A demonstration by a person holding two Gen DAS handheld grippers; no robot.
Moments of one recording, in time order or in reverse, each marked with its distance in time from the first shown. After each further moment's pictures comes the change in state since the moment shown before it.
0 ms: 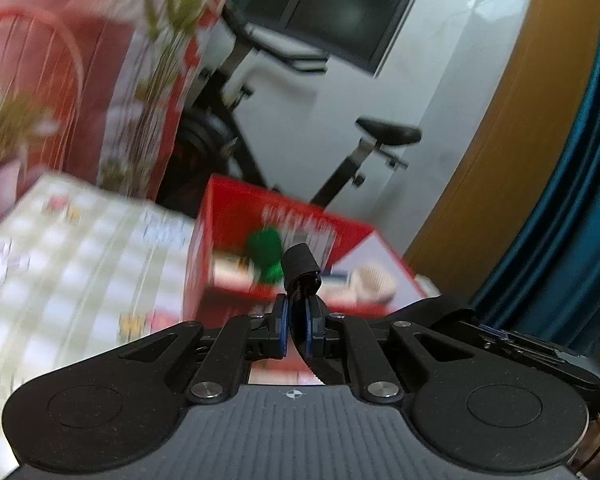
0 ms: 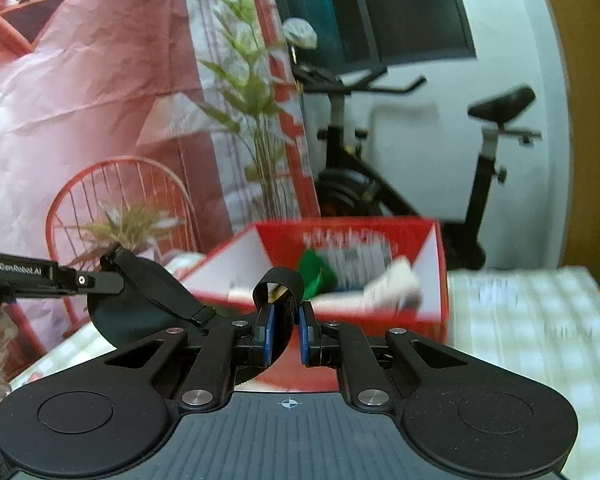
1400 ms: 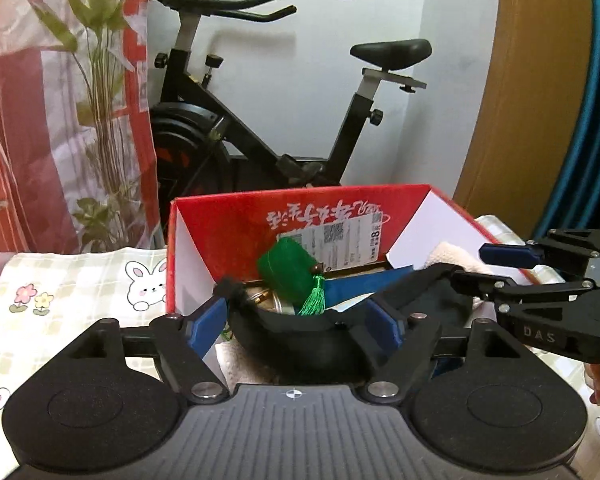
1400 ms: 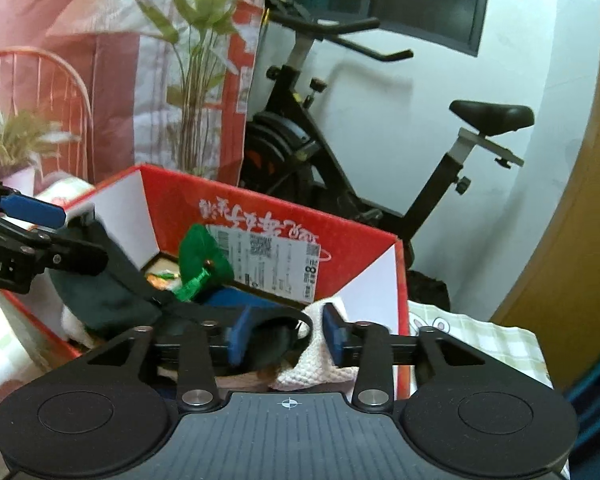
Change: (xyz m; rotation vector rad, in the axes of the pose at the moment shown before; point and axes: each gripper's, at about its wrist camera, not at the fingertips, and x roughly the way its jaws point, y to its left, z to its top) left arm 0.147 -0.014 0.043 0.288 0.179 0.114; right arm 0.160 -0.015 0.029 -0.227 0.203 -0.288
